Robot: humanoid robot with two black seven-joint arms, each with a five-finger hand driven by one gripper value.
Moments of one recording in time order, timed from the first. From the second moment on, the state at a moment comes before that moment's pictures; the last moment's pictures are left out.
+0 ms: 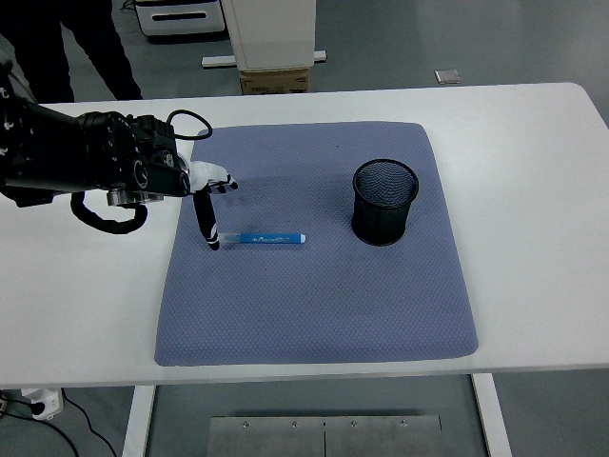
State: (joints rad) left arm -1.85 0.00 1.26 -1.20 -0.18 0.06 0.05; right arm 0.03 0.00 0.45 0.18 -0.05 0.03 0.02
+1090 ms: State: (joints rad) left arm -1.86 0.00 1.18 -1.22 -0.19 0.09 0.04; right arm 0.03 0.00 0.45 0.18 -0.05 0.03 0.02
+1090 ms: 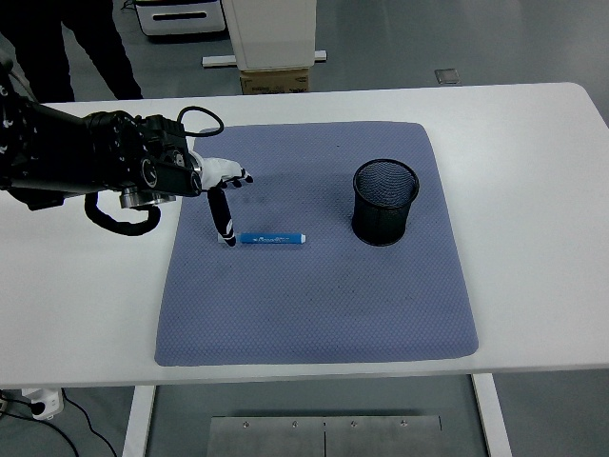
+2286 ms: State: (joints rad) left arm -1.85 0.00 1.20 -1.23 -0.18 0.09 0.04; right arm 0.03 0.00 0.45 0.18 -0.05 0.03 0.02
